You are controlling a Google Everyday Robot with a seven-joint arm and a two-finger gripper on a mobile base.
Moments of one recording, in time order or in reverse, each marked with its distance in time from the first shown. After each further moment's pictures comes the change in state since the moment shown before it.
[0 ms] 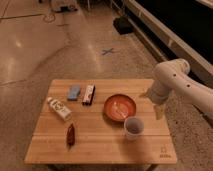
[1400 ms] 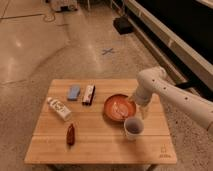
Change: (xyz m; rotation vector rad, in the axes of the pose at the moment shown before) arm -0.022 -0.065 0.093 -0.004 -0.058 -0.169
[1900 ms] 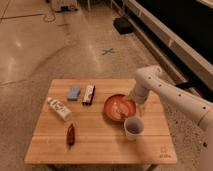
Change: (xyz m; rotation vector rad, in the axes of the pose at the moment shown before) arm 0.011 -0.016 0.013 -0.011 -0.023 -0.011
